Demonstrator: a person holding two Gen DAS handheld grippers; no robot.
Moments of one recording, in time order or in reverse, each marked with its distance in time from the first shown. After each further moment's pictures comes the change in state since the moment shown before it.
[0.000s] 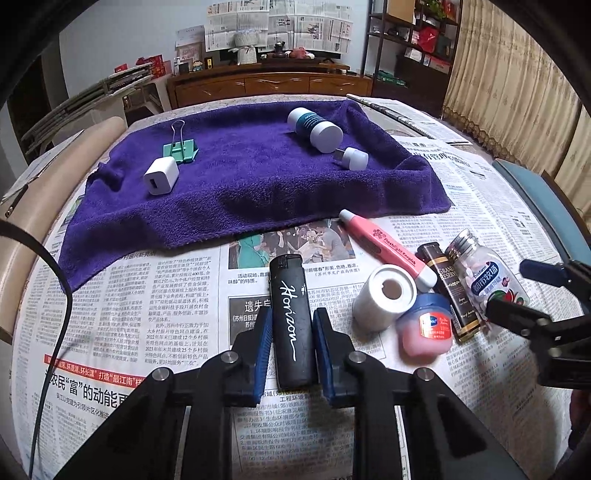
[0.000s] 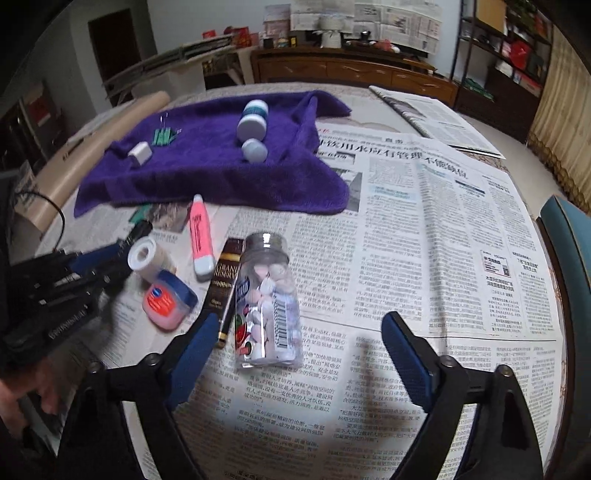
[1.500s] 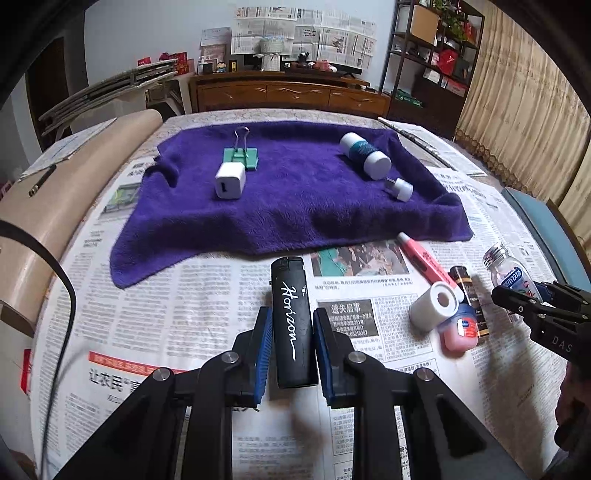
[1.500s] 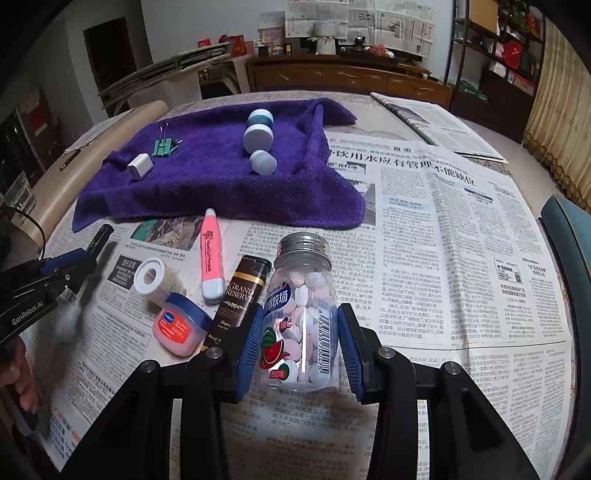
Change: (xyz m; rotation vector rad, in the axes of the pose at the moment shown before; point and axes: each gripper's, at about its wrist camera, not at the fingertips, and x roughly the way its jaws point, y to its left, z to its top) left arm -0.028 0.062 0.002 -0.083 -0.041 0.003; right arm 0.000 0.015 0.008 0.039 -0.050 -0.003
